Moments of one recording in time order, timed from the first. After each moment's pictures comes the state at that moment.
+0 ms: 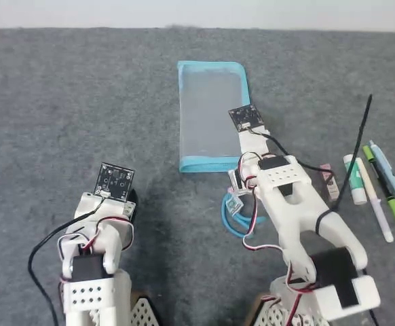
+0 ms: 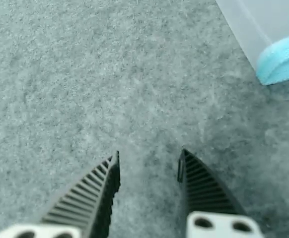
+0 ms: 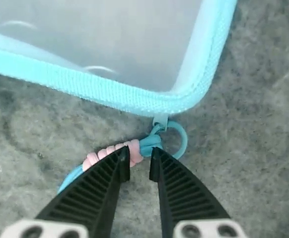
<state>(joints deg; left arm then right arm) -13.2 -93.2 97.5 51.9 -17.0 -18.9 -6.1 43.9 41.6 2.8</state>
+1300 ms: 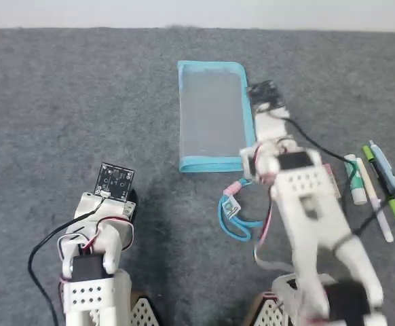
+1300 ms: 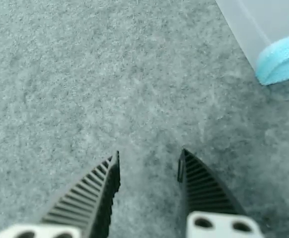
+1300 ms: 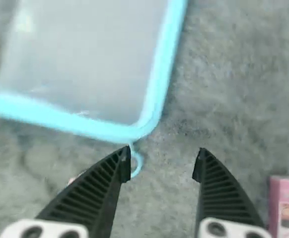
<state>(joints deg) -13.2 -93.2 97.5 51.9 -17.0 -14.2 -16.0 36.2 48.9 1.3</state>
